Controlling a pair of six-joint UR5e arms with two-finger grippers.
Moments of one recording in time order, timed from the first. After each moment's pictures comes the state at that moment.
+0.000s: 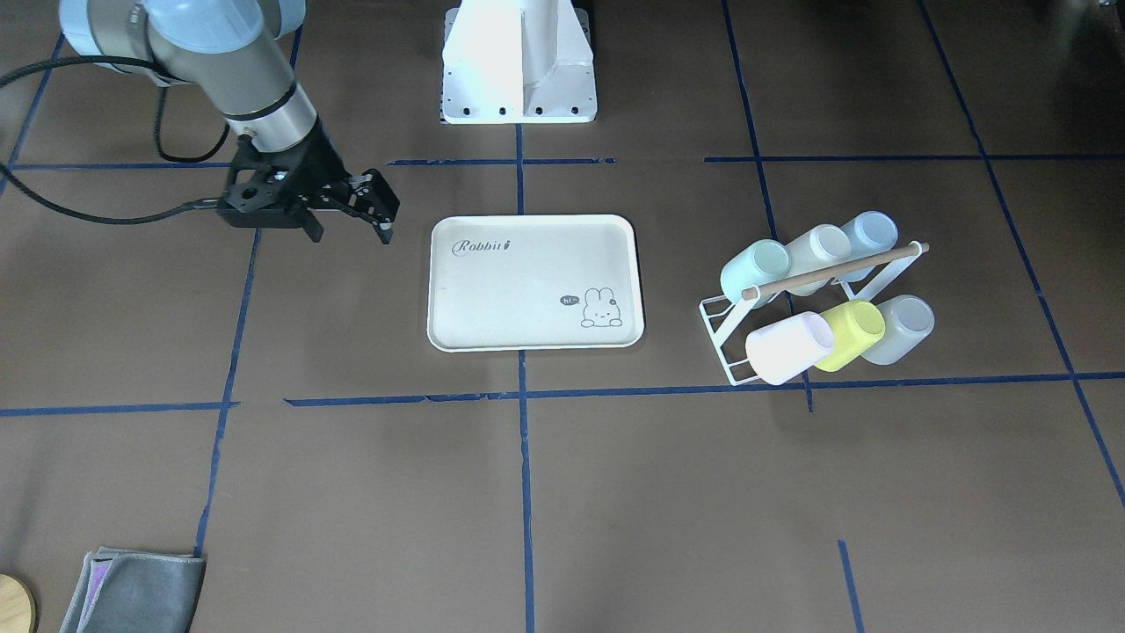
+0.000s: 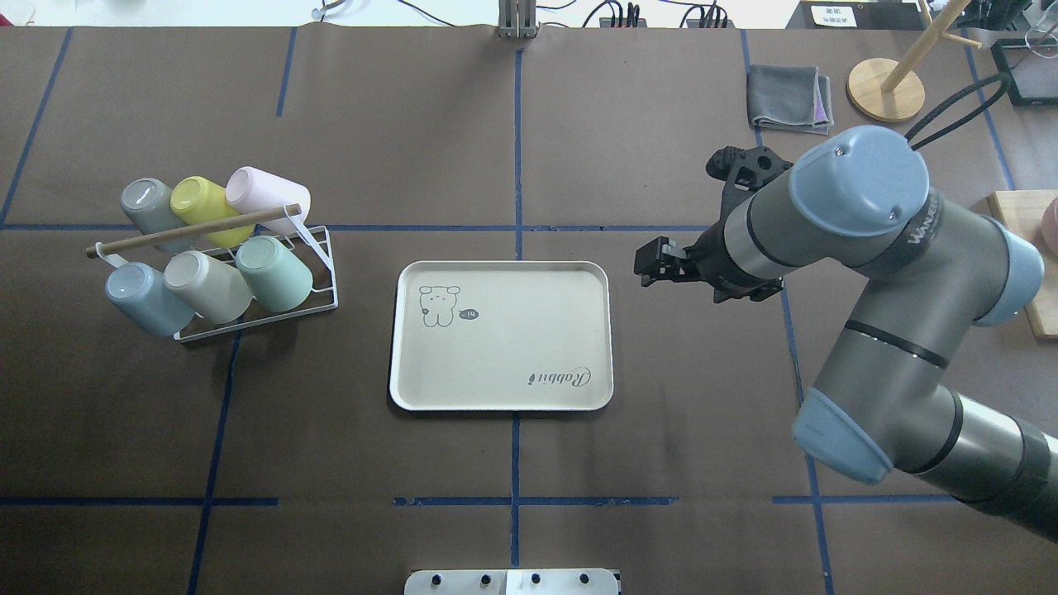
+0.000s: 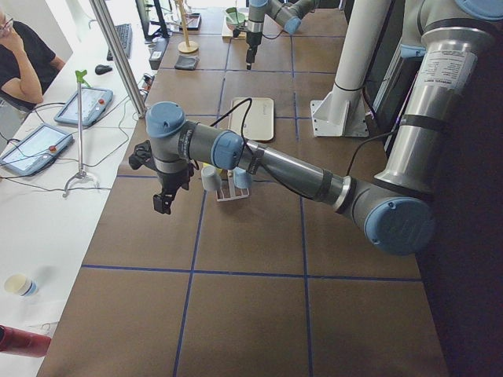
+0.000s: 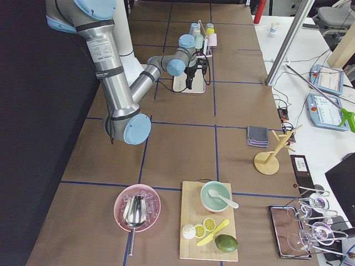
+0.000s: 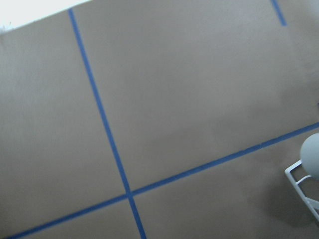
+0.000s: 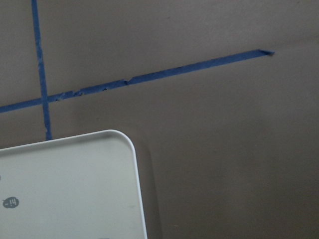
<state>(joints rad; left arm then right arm) -1.51 -1.83 -1.74 -1.47 -2.29 0.17 0.71 -1.20 1.98 -1.51 2.00 1.29</state>
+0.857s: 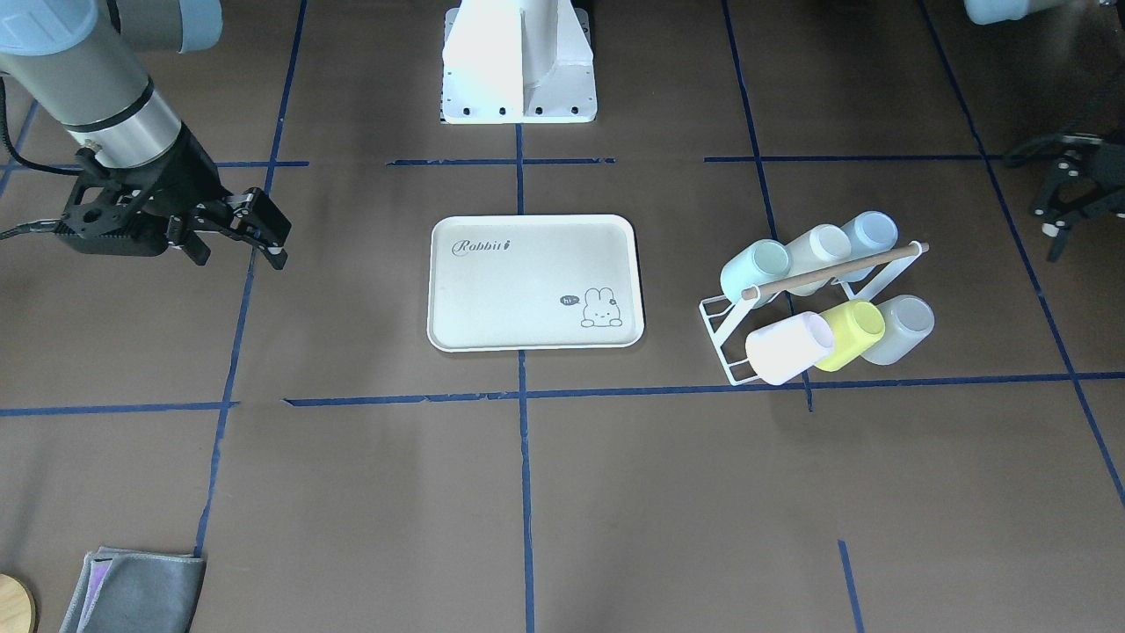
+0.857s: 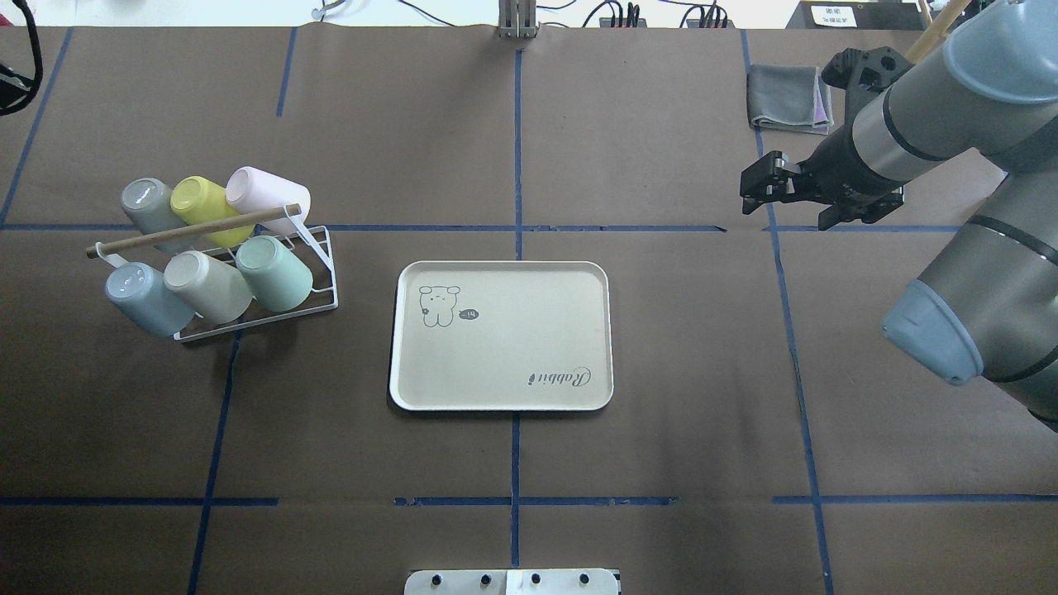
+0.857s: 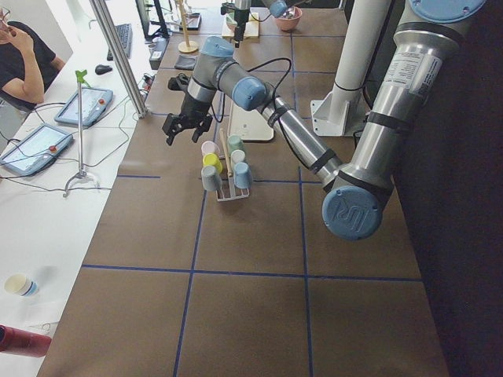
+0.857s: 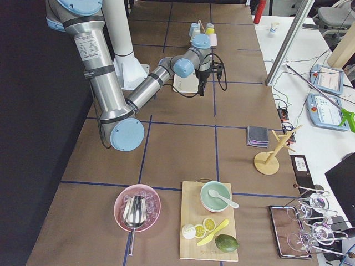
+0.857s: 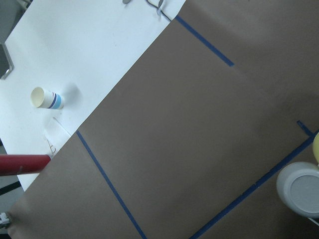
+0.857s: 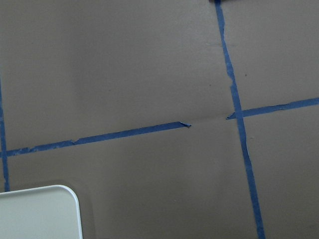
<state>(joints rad) -1.17 -1.89 -2.06 -1.46 -1.80 0.26 0.91 -1.25 1.99 -1.57 2.10 1.11</state>
